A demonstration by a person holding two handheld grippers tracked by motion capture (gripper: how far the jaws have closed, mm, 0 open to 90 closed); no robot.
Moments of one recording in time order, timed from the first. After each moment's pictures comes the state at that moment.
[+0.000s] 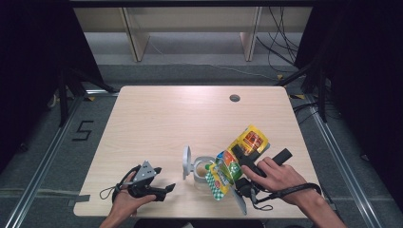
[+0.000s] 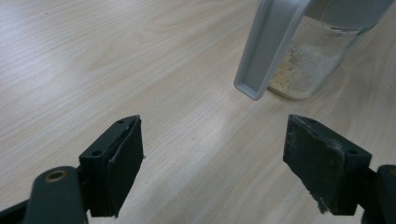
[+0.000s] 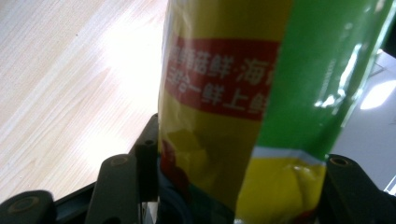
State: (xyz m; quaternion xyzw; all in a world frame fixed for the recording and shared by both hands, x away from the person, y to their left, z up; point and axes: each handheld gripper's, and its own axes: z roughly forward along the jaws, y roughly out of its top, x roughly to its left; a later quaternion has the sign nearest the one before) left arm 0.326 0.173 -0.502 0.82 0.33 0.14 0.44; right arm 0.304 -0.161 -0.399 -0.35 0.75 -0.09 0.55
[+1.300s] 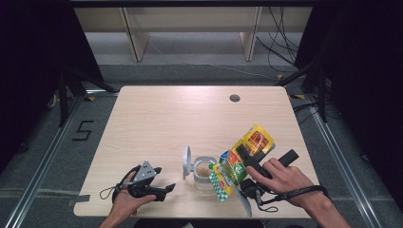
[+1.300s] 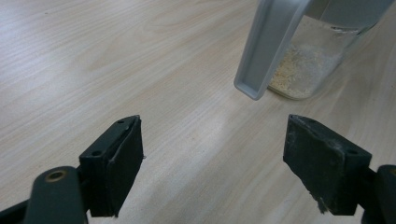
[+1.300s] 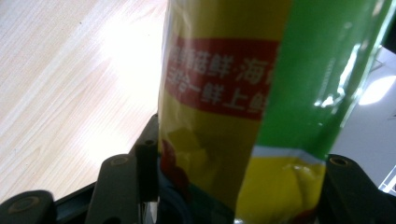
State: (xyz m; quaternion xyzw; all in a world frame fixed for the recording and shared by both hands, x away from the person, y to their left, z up) left arm 0.327 0.173 -0.503 0.82 0.33 0.14 0.44; right arm 0.296 -0.172 -0.393 -0.34 0.75 -0.10 0.56
